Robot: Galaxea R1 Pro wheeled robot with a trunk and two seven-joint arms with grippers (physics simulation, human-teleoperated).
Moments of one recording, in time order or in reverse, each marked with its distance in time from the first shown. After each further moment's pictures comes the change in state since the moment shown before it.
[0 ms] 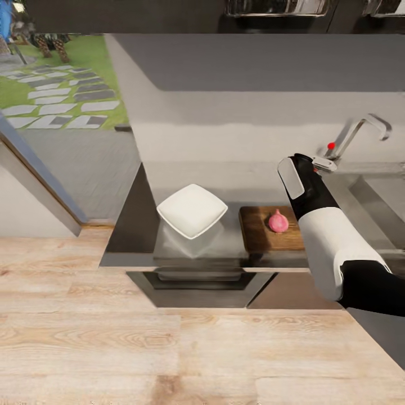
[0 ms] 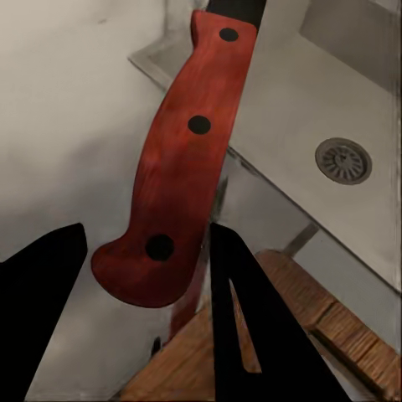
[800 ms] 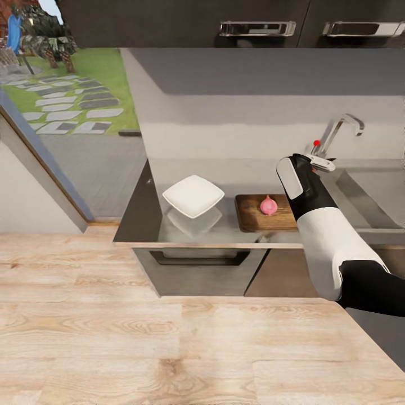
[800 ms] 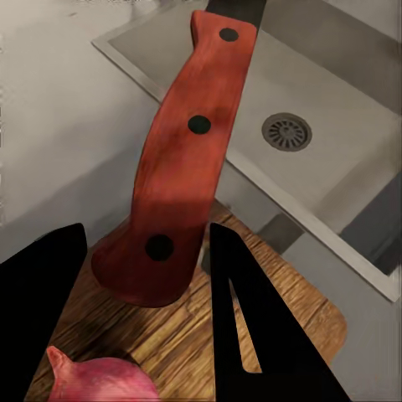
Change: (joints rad) left arm 0.000 -0.005 0.002 0.052 0.000 0.000 -0.002; right arm 0.000 0.007 0.000 0.000 0.000 0.000 0.000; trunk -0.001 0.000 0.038
